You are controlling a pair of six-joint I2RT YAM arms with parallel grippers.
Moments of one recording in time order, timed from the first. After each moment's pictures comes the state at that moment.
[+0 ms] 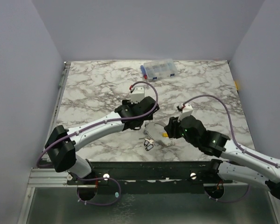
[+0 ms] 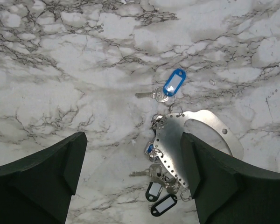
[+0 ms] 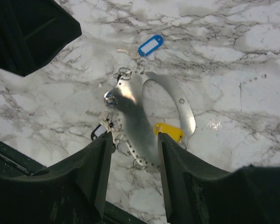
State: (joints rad) left arm -0.98 1.48 1.18 -0.65 -0.66 -0.82; right arm 1.01 0.81 0.63 -0.35 0.46 0.50
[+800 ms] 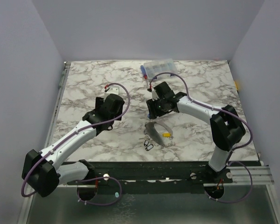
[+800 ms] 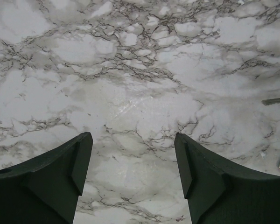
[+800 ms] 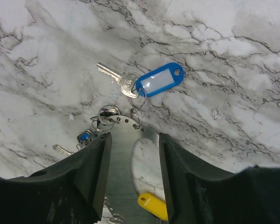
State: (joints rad) left arm -0.64 1.18 0.89 -0.54 -0.57 -0.28; right arm 0.65 1.77 1.24 -0.44 -0.15 0.18
